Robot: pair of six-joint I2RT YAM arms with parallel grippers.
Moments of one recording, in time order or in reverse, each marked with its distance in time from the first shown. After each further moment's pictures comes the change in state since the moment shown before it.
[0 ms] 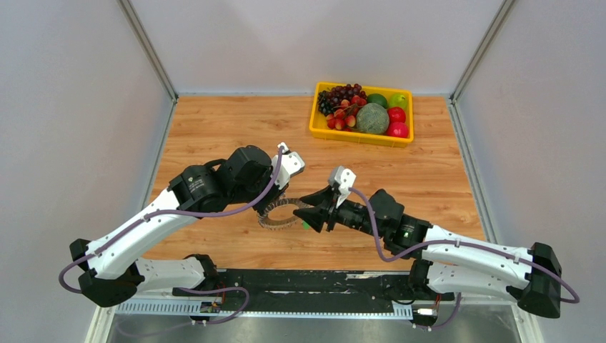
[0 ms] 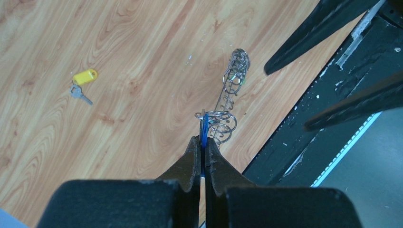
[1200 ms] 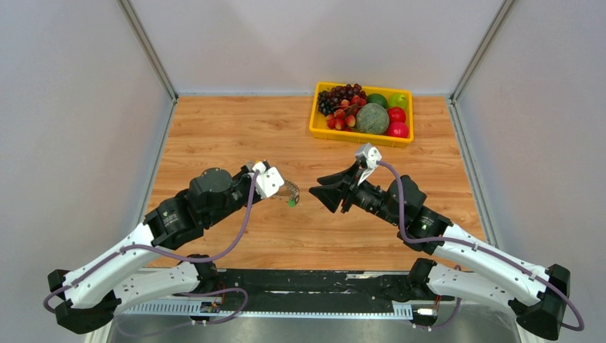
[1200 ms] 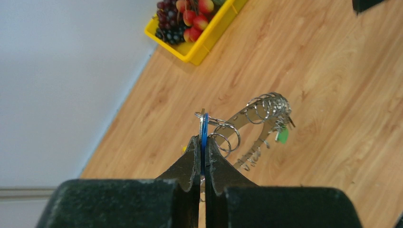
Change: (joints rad) left arm 0.000 -0.338 -0.365 0.513 -0.174 0.420; right arm -0.216 -0.109 0.065 -0.129 -0.078 0.193
